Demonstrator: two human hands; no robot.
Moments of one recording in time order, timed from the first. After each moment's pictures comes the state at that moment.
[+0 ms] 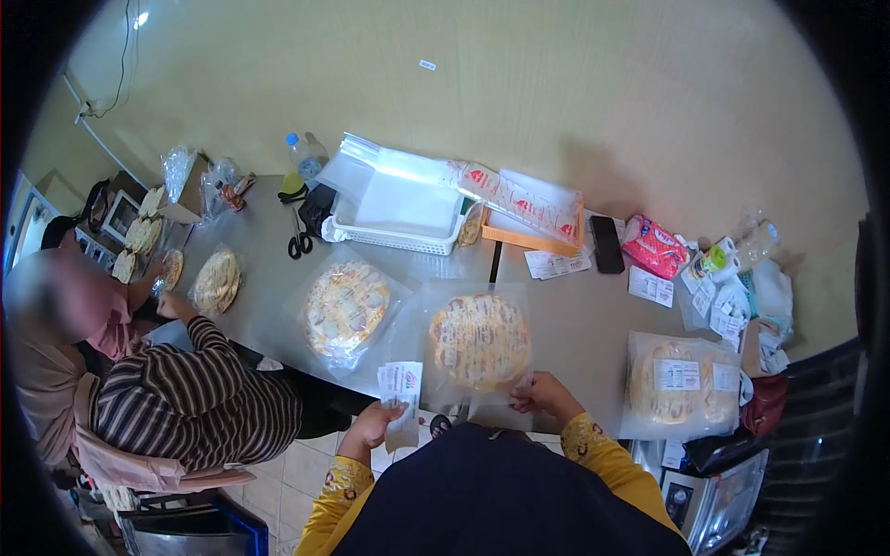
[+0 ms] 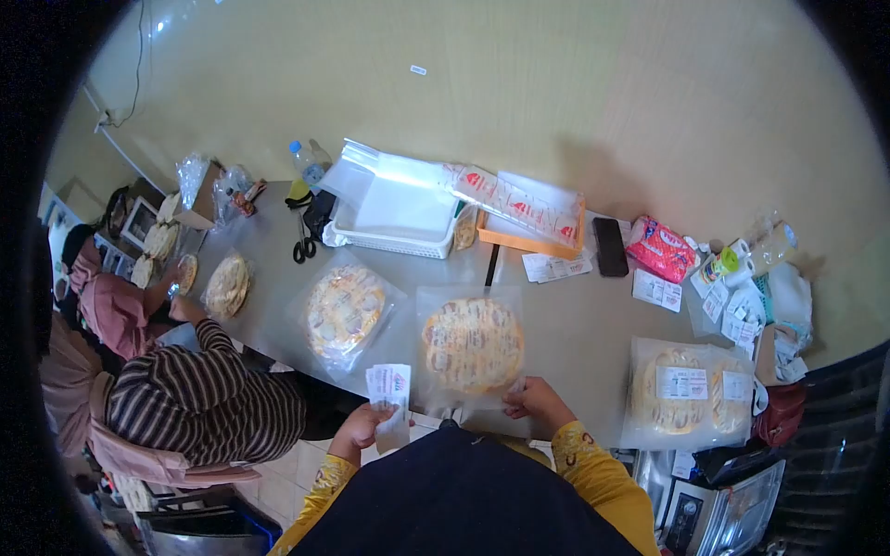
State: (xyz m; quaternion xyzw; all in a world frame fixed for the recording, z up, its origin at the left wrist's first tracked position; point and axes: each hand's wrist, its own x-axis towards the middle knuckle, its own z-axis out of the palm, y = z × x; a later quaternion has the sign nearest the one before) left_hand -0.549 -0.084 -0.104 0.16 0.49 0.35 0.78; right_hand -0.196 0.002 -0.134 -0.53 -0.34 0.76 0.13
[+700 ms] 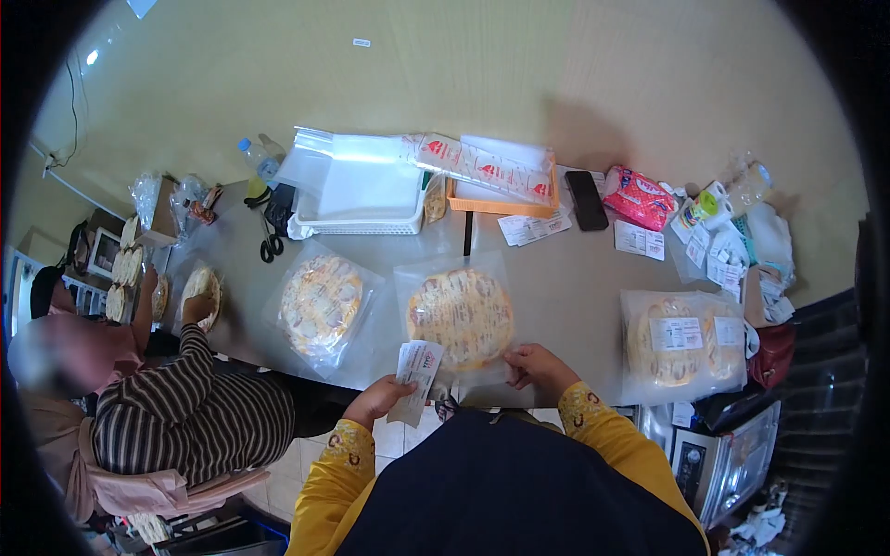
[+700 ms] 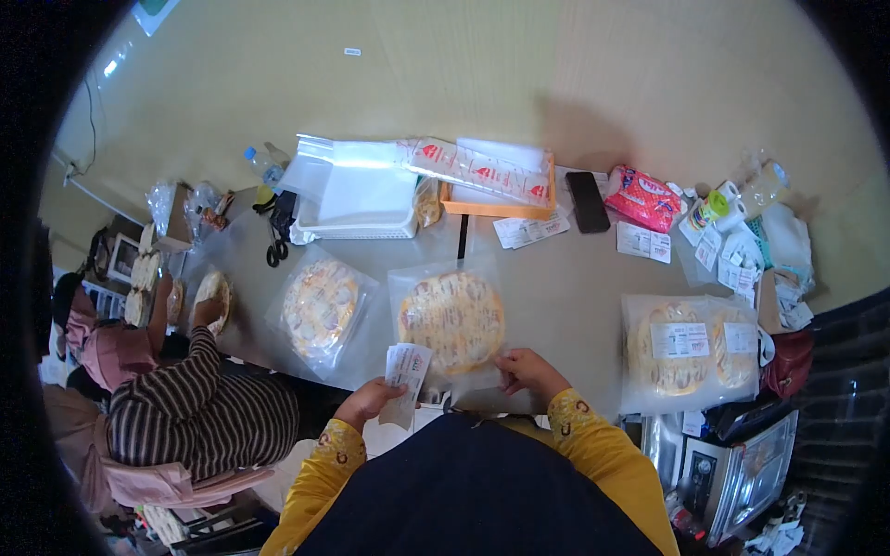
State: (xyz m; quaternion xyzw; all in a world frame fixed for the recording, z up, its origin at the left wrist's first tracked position) left_hand -0.517 -0.037 -0.118 0.27 0.52 0.16 0.80; right_hand -0.183 0.003 -0.151 -0.52 -0.34 0.77 0.15
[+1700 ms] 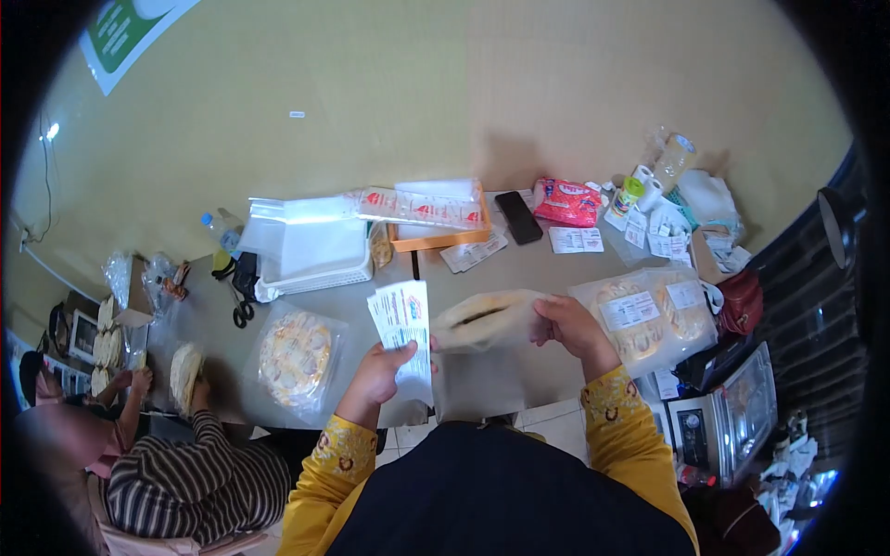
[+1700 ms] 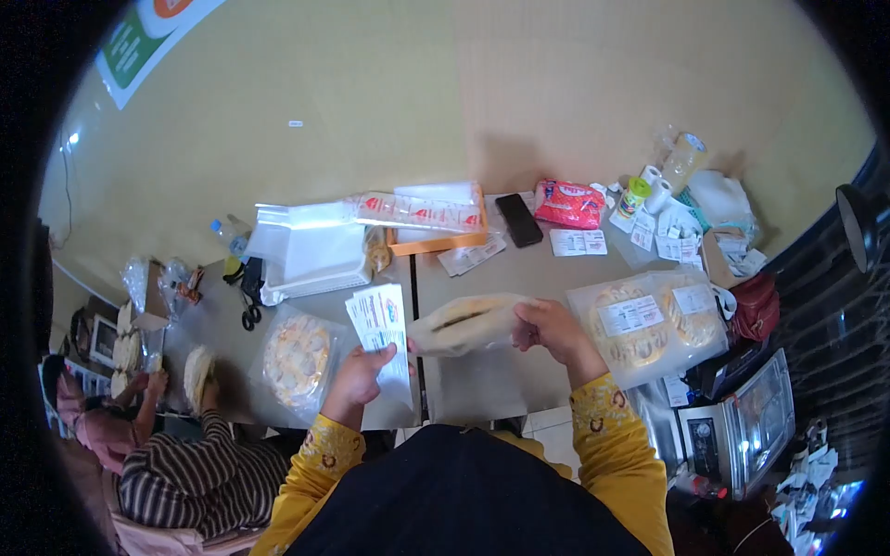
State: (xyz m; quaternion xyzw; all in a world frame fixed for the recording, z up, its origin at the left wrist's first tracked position) left_hand -0.429 0.034 0.014 0.36 0.35 0.35 0.80; right_hand -0.111 0.008 0.013 -0.51 -0.35 0.65 0.44
